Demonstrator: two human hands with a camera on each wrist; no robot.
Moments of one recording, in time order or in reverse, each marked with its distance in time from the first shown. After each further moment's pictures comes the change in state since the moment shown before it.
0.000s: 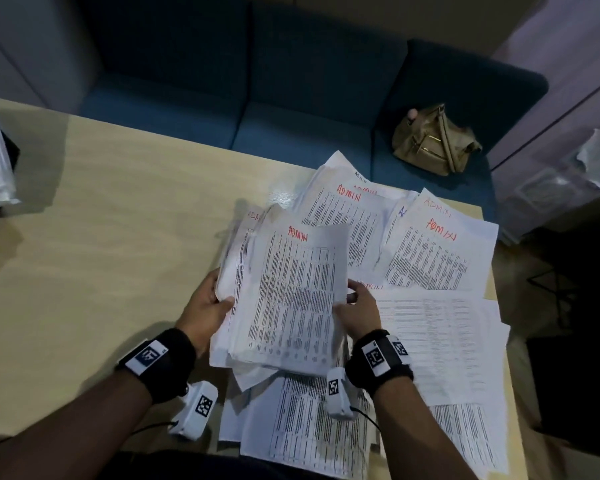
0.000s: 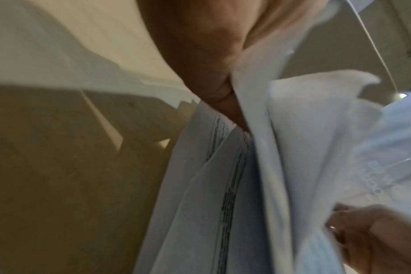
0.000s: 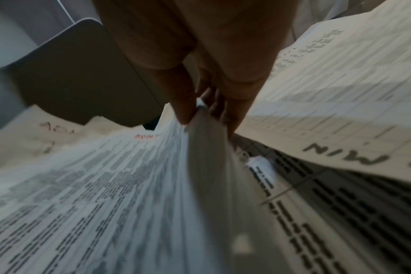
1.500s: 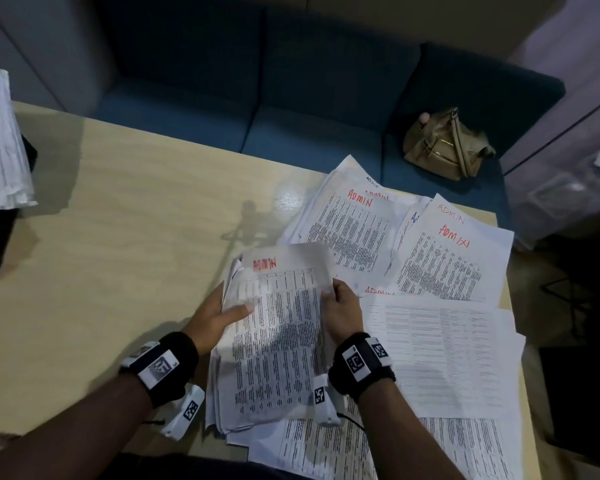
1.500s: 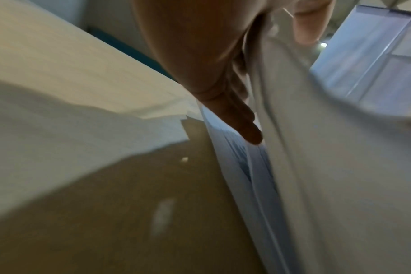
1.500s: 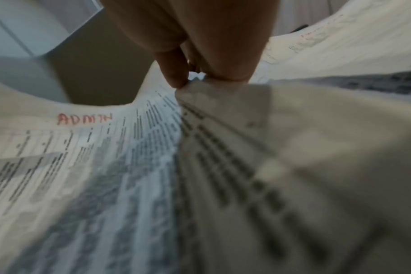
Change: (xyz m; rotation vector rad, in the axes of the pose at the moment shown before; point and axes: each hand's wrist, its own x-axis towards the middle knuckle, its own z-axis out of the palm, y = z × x) left_hand -0.022 0.022 -0.009 0.008 -0.236 0.073; right_hand -0.007 -0.014 0.046 0.080 -0.009 -0.199
